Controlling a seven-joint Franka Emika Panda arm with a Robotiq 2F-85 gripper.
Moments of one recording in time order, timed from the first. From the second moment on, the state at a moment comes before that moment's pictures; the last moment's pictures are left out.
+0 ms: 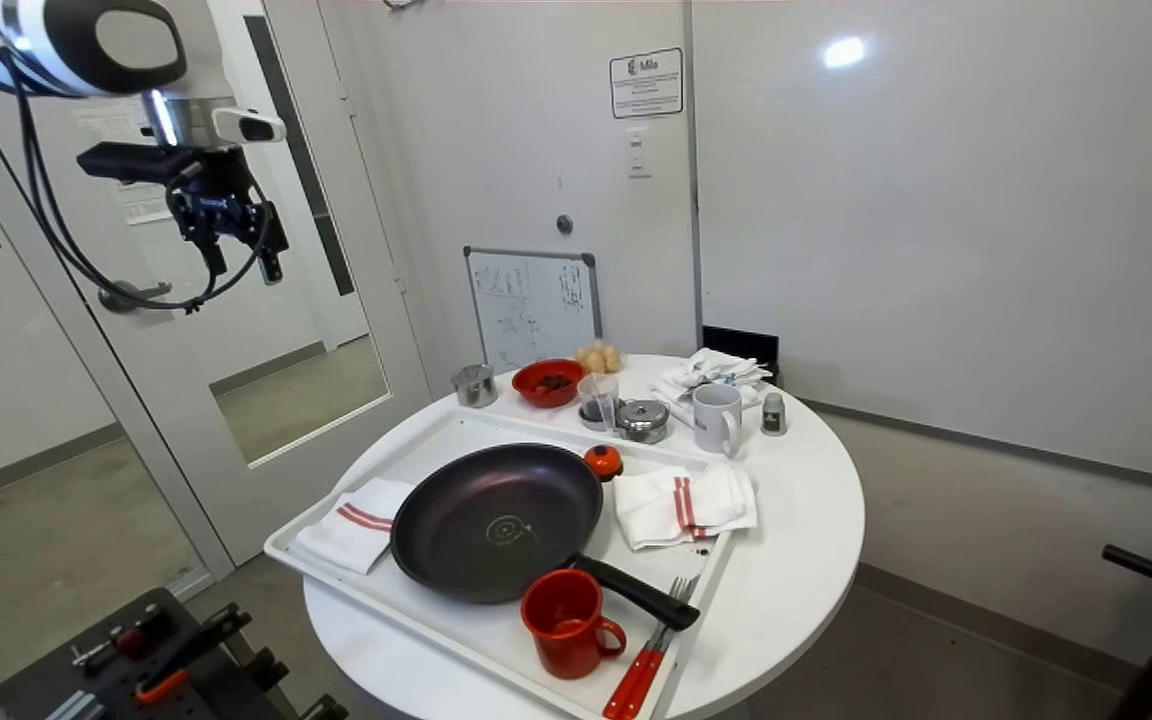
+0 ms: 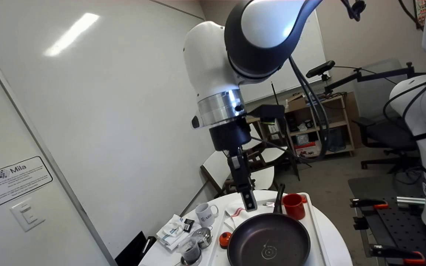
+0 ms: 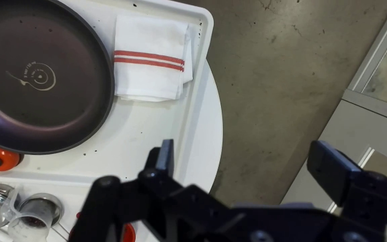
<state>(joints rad) 0.24 -0.25 0.20 -2.27 0.23 2.09 0.04</state>
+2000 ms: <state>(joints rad) 0.25 0.31 0.21 -2.26 0.07 2.61 0.20</state>
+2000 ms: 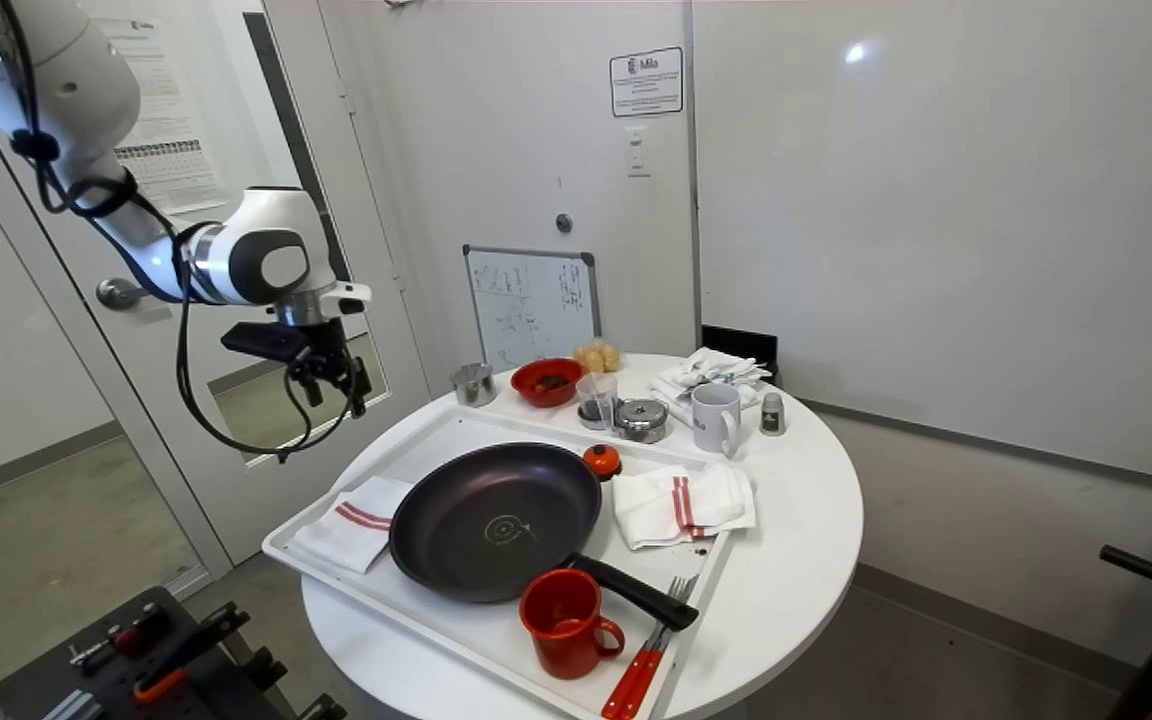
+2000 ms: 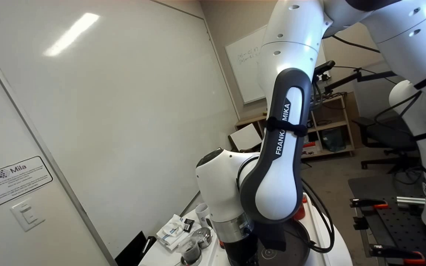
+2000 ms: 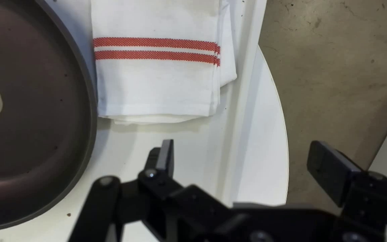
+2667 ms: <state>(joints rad) 0.25 0.43 0.19 -2.23 0.06 2.61 0.20</state>
